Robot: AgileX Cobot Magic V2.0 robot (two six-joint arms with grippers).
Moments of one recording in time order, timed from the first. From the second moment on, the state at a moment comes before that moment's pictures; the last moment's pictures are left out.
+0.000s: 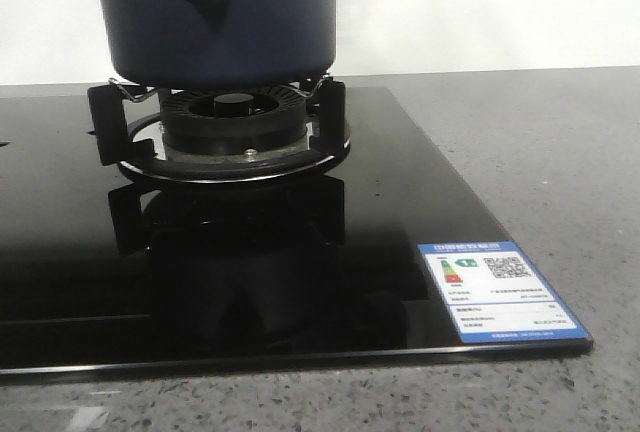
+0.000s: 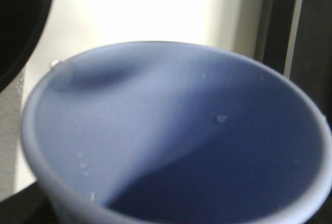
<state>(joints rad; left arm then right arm) -0.45 1.14 -1.10 -0.48 0.04 0.41 0.58 1.57 -1.36 -1.58 0.27 0.03</state>
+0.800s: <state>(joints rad) -0.45 1.14 -1.10 -0.46 0.04 0.41 0.25 1.42 -1.29 -1.03 0.24 0.88</state>
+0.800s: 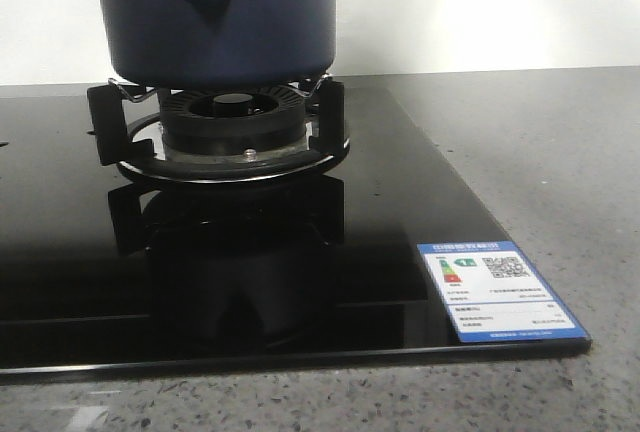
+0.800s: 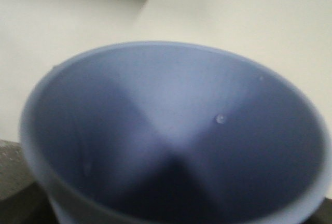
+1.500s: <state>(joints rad) -0.45 1.14 -1.10 -0.46 0.04 0.41 -0.26 1.37 -0.73 -1.03 -0.56 0.80</state>
